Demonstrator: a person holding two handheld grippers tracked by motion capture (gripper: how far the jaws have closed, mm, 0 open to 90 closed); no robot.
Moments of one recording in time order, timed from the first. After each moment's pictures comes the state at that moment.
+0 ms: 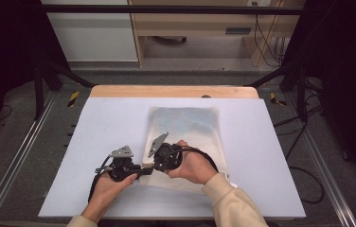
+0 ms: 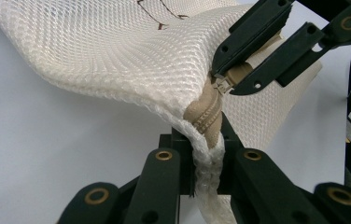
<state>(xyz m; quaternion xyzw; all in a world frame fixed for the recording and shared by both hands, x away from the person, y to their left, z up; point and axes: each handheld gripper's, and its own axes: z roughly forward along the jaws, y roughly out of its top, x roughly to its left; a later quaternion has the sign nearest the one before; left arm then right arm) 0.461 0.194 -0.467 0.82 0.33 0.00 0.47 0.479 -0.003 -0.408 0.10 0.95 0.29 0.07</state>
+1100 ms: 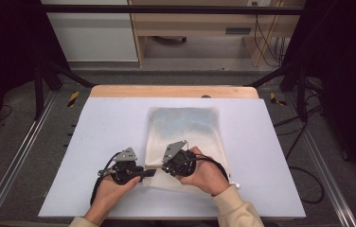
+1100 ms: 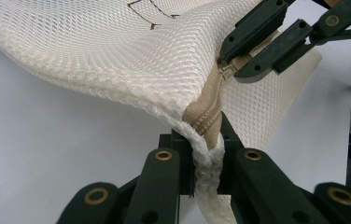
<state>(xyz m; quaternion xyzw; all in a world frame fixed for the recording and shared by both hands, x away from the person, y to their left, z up) 0.452 0.182 -0.463 0.83 0.31 0.02 0.46 0.463 -0.040 -0.420 0.13 0.93 0.33 0.10</state>
